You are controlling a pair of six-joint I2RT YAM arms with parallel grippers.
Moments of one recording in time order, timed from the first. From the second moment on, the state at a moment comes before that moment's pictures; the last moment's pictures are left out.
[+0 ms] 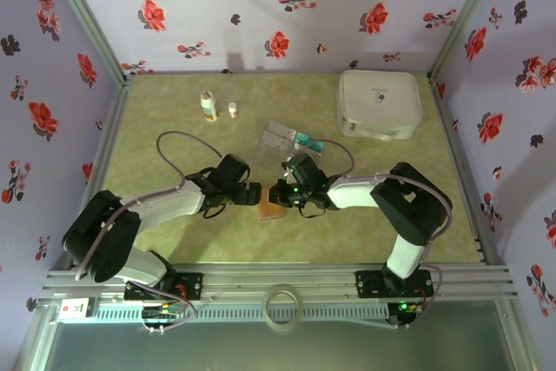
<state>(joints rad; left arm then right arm) -0.74 1.45 0.71 -0.31 -0.15 -0.56 0.80 1.74 0.75 0.17 -0.40 0.91</state>
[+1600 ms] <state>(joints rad) -0.75 1.54 0.69 -0.21 -0.18 -0.56 0.78 1.67 0.83 -0.05 -0.34 0.85</state>
